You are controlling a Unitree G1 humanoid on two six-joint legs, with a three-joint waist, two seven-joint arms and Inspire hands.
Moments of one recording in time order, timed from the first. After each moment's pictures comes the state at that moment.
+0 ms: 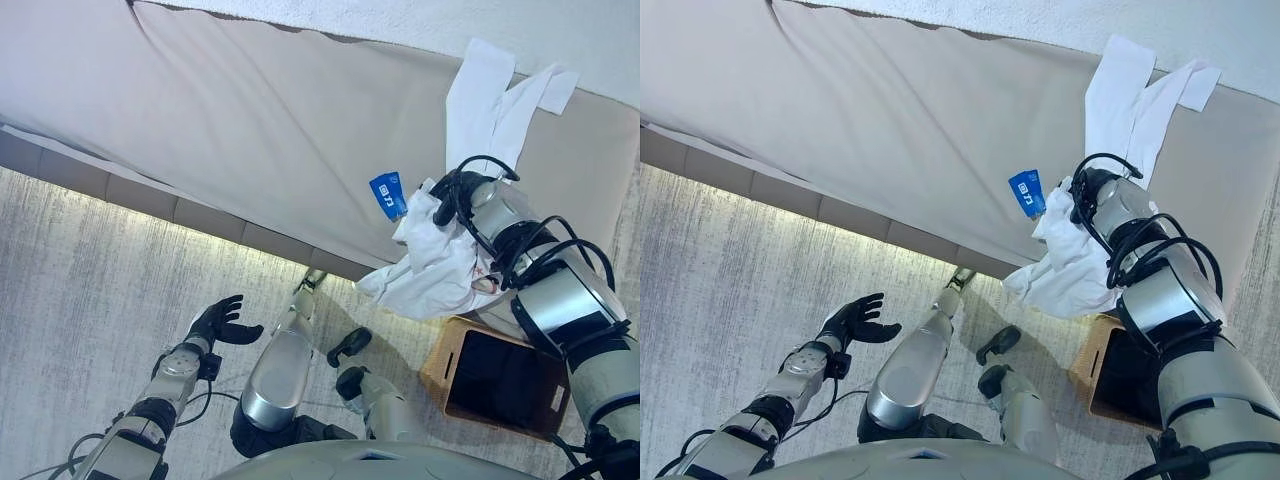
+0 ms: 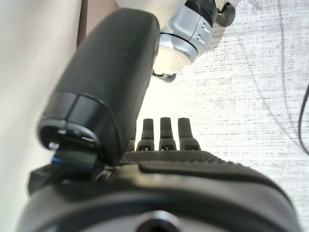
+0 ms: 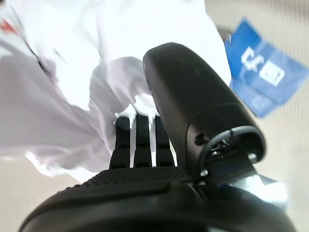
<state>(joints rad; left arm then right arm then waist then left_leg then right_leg) -0.18 0.41 -0.31 0.96 -0.28 -0.13 -0.03 -1.06 -0.56 0.60 1.05 -0.26 0.39 0.17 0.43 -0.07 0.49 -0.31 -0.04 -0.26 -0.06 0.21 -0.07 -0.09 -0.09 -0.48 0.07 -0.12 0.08</state>
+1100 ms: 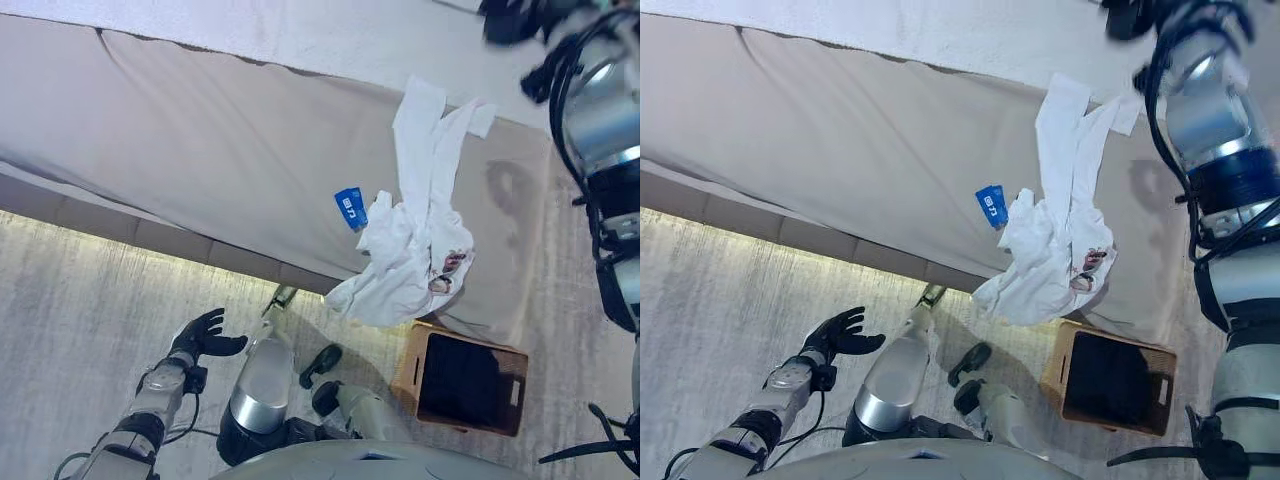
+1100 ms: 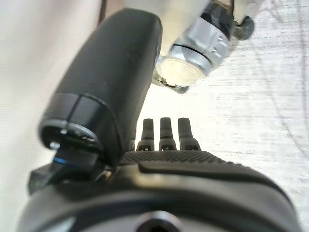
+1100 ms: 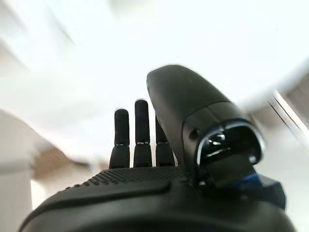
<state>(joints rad) -0.12 0.43 -0.23 0.97 -0.31 -0.11 -0.03 -1.11 -0.84 0.45 0.52 -0.15 0.41 0.17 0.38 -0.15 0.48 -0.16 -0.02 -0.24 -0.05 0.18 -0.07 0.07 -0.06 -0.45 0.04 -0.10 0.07</state>
